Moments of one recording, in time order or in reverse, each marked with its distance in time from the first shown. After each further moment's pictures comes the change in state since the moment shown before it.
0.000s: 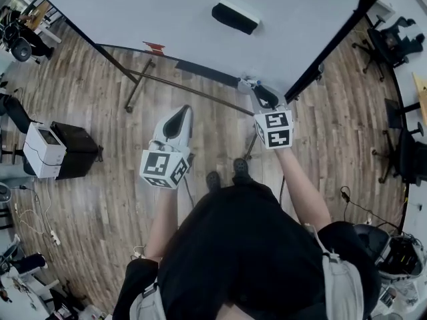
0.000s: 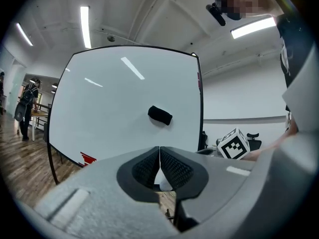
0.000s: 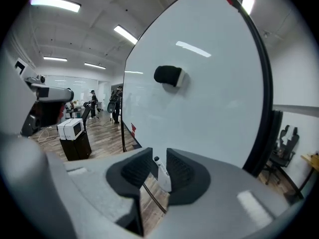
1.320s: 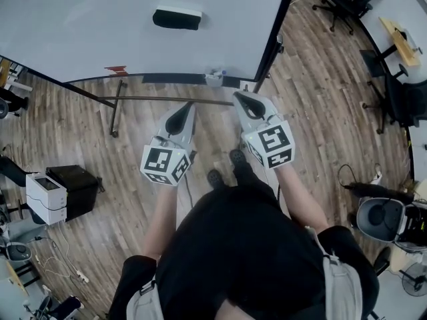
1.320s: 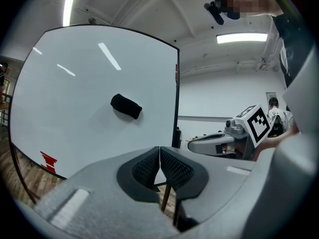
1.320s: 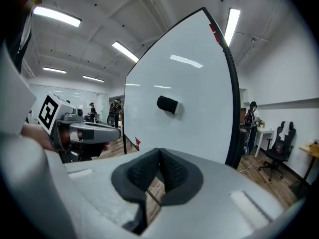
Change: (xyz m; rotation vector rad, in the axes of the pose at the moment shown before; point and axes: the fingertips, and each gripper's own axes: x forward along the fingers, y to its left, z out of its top) left arm 0.052 -0.082 -0.011 0.028 0.052 -0.326; right arm -0.106 0.018 0.035 0.063 -0.135 -0.021
